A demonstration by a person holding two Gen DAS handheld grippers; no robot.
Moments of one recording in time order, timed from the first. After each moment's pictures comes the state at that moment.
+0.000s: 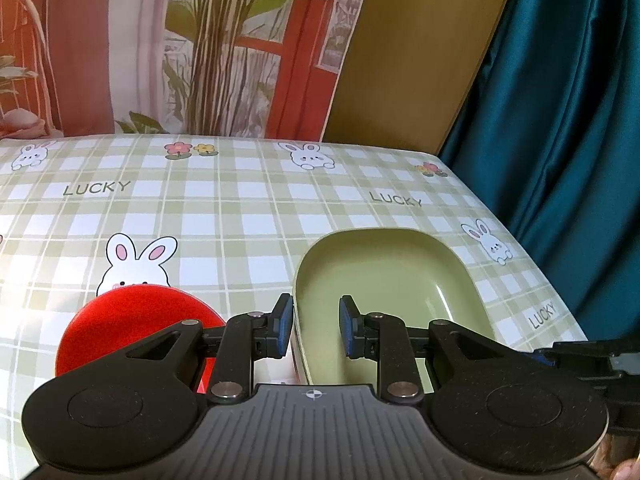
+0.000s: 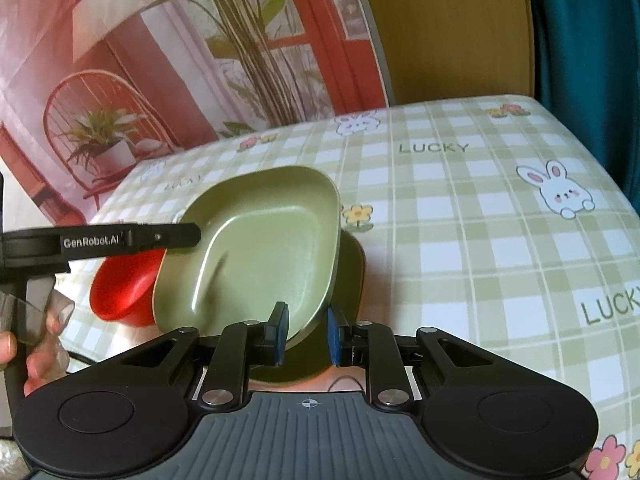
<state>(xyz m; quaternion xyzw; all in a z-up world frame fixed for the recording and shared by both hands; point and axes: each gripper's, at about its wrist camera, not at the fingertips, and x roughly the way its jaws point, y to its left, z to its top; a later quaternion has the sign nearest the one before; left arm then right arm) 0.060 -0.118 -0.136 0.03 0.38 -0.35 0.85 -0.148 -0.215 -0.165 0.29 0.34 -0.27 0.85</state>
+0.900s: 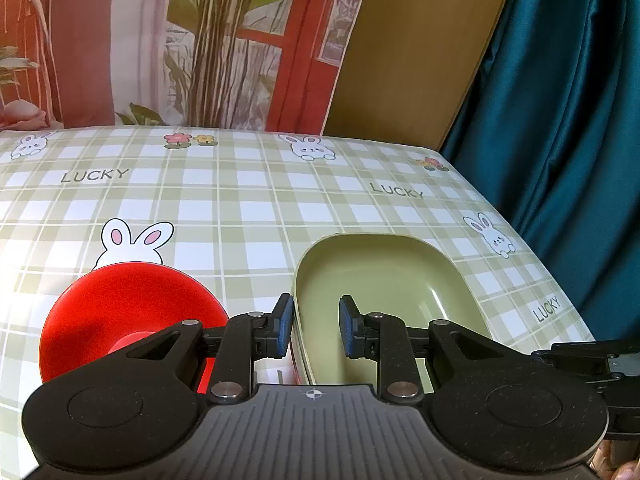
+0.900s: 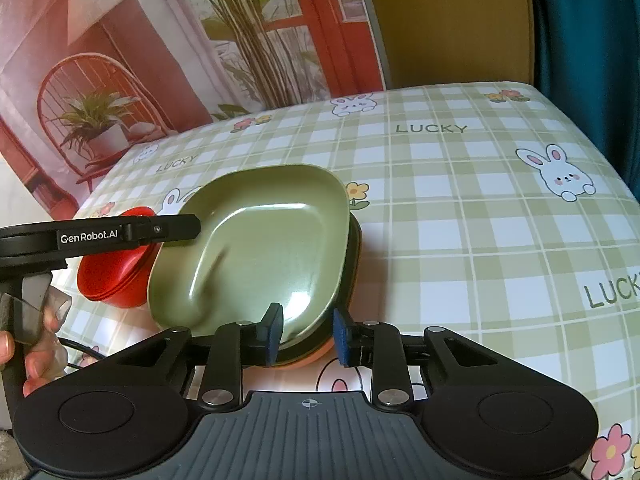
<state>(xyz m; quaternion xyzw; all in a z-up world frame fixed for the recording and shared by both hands) 0.057 -0.116 -0.148 0.03 0.38 -0.35 0.86 -0.148 -0.215 -0.175 0.29 0.35 -0.27 0.85</state>
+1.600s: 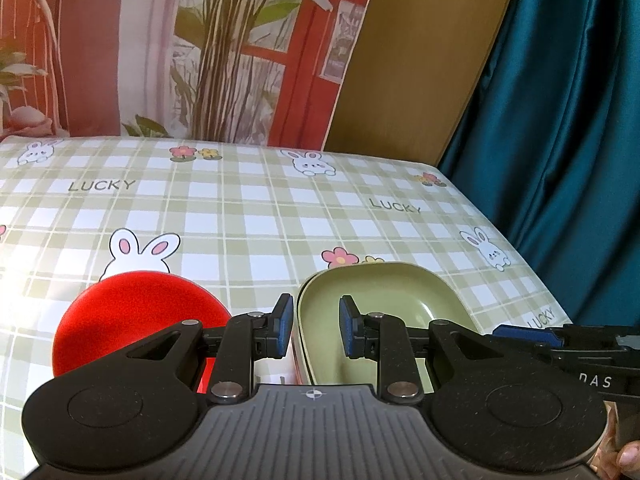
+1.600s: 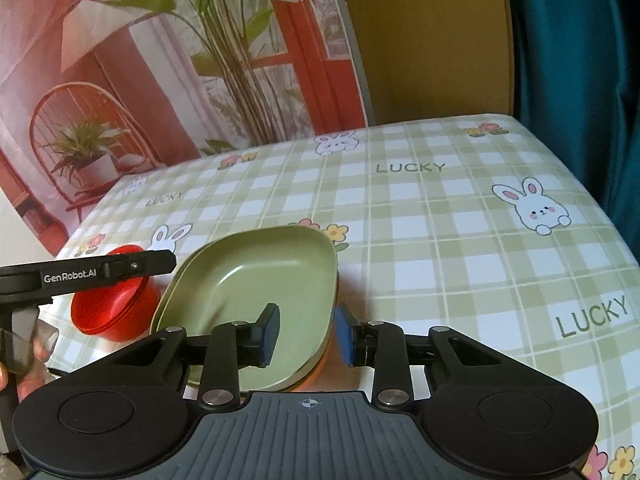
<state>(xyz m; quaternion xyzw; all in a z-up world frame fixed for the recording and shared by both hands) 0.050 -0.107 -0.141 0.01 0.36 -0.35 0.86 -0.157 -0.225 -0.158 0.27 0.32 -0.30 0.86</state>
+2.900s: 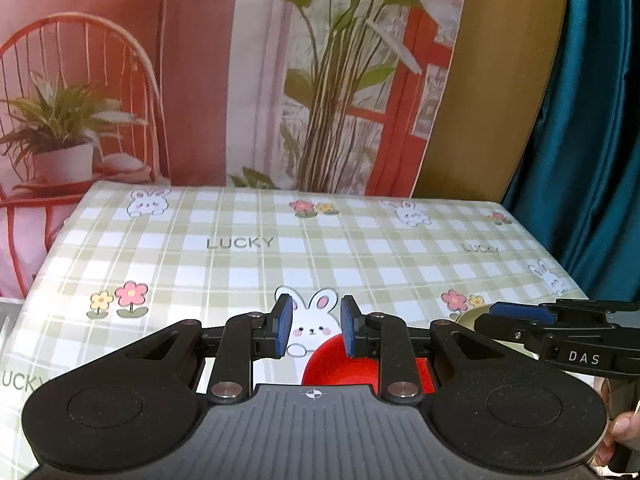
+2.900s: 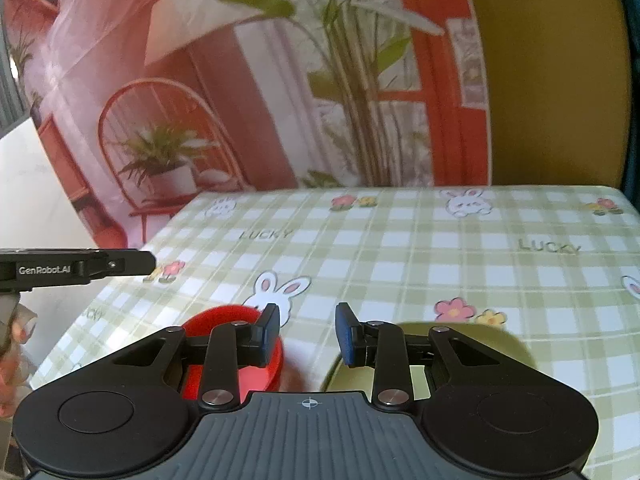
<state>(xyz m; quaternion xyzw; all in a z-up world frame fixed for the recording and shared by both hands) 0.089 -0.005 -0.096 0.04 0.33 -0.28 0.90 -0.028 -0.187 -0.137 0.22 0.29 -0.21 0.91</state>
